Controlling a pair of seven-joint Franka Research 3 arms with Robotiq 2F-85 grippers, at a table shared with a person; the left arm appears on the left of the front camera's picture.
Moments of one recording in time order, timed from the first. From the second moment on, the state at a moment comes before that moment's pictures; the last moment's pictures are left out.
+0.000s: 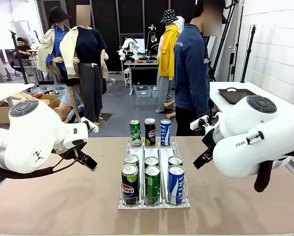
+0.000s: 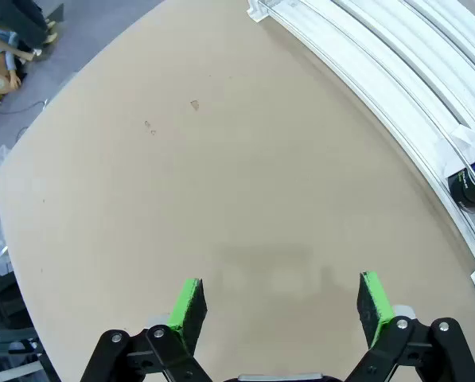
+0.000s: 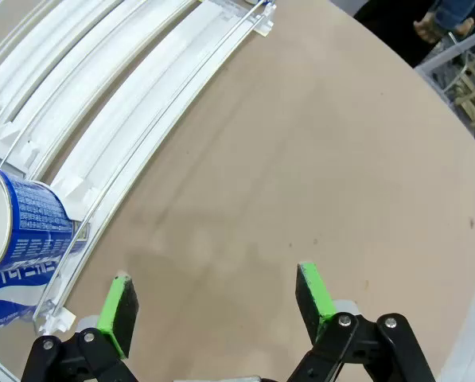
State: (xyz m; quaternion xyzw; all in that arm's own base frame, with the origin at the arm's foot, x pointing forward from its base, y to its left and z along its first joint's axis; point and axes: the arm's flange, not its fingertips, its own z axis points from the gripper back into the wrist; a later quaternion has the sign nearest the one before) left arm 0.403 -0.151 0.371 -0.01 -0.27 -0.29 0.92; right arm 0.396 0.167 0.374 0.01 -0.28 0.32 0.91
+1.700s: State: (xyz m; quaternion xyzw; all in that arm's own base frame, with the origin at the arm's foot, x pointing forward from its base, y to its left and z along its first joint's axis) left arm 0.403 -0.152 0.371 -0.01 -0.27 -0.30 0.92; right arm 0.396 0.167 0.374 0.01 -0.28 0.32 0.91
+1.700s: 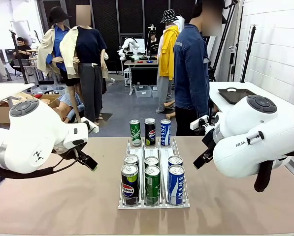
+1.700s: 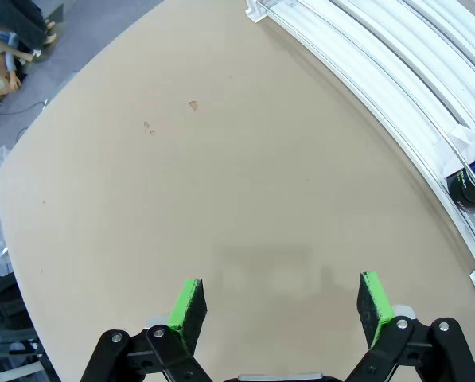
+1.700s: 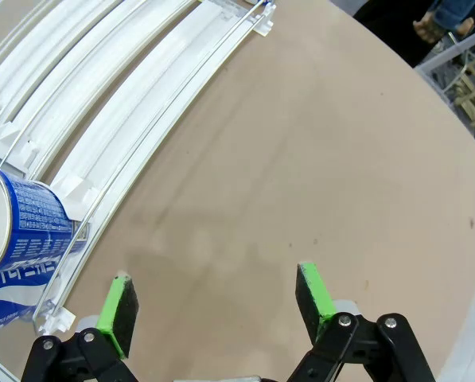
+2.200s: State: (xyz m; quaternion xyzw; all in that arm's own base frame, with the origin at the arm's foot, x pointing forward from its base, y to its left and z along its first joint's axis) left arm 0.403 -0.152 0.371 -0.01 -0.27 -0.30 0.92; right arm 0.396 0.167 0.374 0.01 -0.28 0.32 0.91
